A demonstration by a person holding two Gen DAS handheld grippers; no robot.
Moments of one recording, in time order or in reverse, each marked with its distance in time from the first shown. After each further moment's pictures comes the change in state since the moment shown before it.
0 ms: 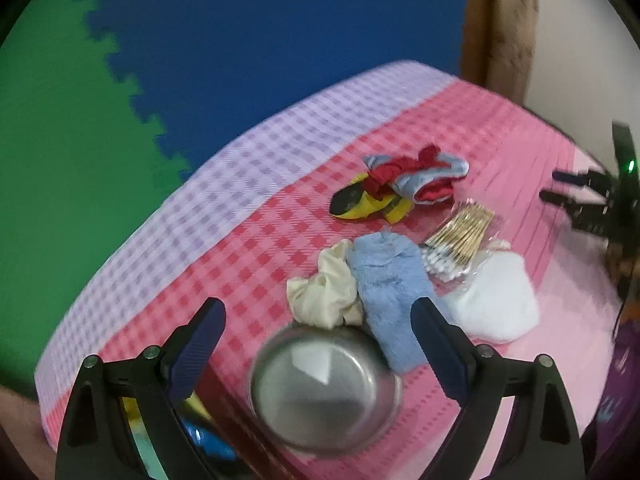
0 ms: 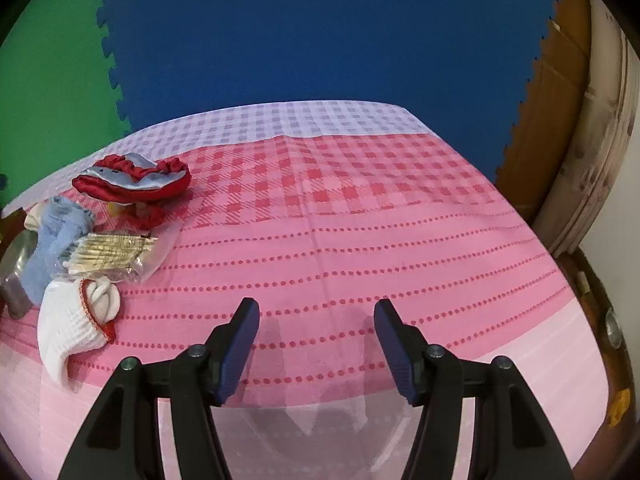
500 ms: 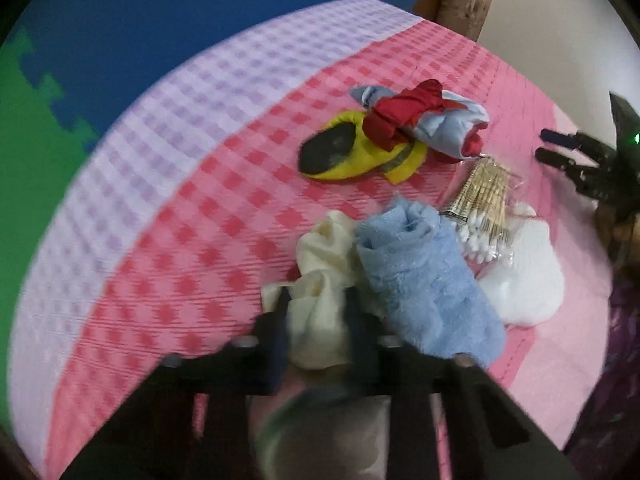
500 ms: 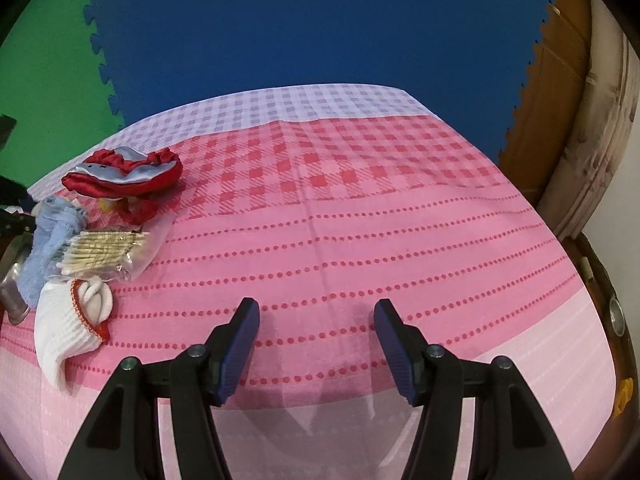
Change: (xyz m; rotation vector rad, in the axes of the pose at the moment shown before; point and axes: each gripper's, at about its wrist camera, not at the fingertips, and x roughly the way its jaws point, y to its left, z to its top) left arm 0.092 0.025 0.011 0.057 0.197 -0.268; right arm 0.010 -0.001 0.000 0.025 0.054 0.004
